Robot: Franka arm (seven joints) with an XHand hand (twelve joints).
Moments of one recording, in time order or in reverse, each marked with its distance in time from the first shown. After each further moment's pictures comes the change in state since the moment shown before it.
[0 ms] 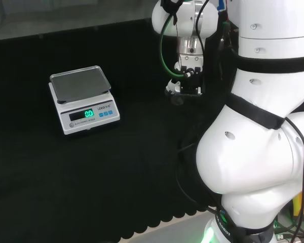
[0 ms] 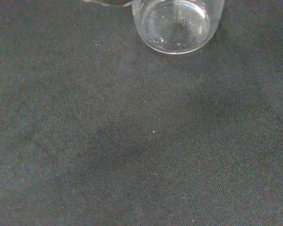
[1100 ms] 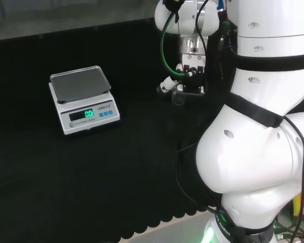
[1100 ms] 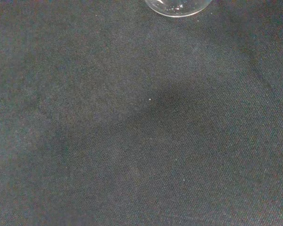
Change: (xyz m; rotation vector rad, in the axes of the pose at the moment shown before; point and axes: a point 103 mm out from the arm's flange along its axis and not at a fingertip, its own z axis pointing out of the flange) arm -0.005 -0.006 0.003 0.097 0.010 -0.019
